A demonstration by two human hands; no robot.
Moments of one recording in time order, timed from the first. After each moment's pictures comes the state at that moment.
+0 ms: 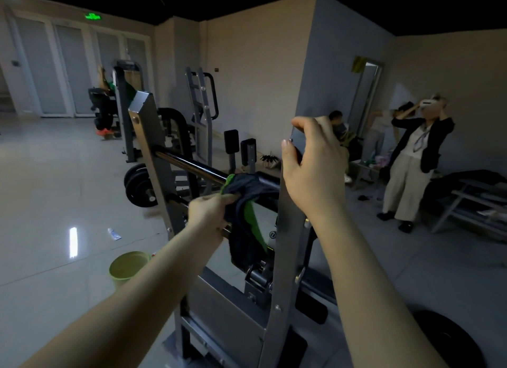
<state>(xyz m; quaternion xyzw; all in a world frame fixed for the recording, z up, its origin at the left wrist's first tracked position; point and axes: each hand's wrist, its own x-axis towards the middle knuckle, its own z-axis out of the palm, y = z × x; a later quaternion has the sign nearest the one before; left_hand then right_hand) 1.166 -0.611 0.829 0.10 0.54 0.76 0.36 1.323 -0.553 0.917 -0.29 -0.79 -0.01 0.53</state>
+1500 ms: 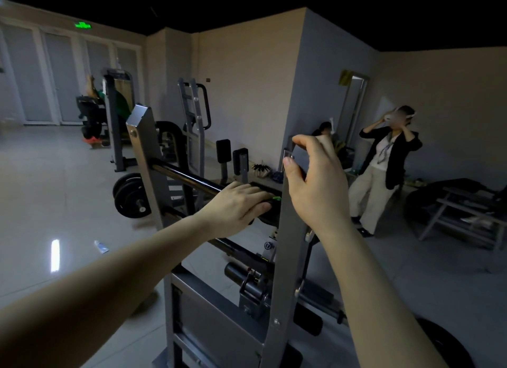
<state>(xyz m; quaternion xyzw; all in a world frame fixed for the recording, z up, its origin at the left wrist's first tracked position) 1.124 -0.574 0.843 0.77 0.58 0.20 -0.17 1.326 -0.551 0.919 -0.29 -0.80 0.01 0.52</state>
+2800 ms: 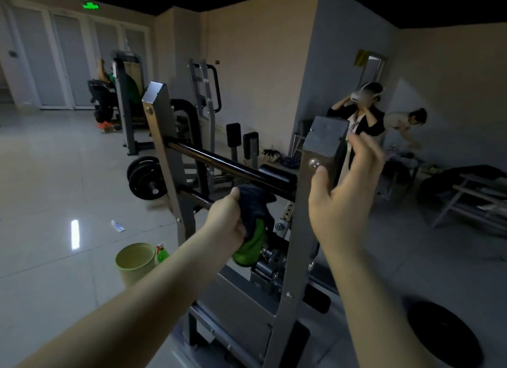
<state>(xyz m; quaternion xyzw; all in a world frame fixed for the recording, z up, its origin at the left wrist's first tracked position) 1.175 -0.625 0.814 0.05 0.45 0.75 0.48 1.336 -0.581 0.861 -0.27 -0.69 0.05 0.67</state>
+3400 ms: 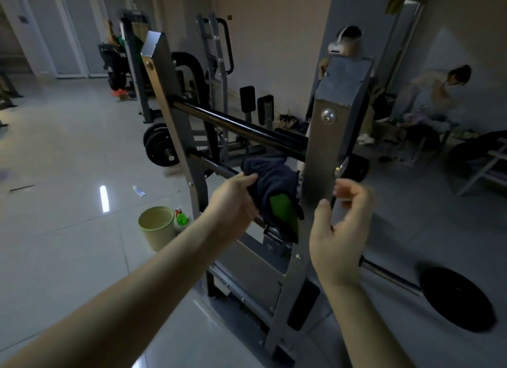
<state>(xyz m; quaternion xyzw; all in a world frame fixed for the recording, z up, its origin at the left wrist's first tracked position) 1.192 -0.654 0.783 0.18 0.38 0.75 0.51 1.354 -0.602 0.753 -0.28 -0.69 0.16 0.65</state>
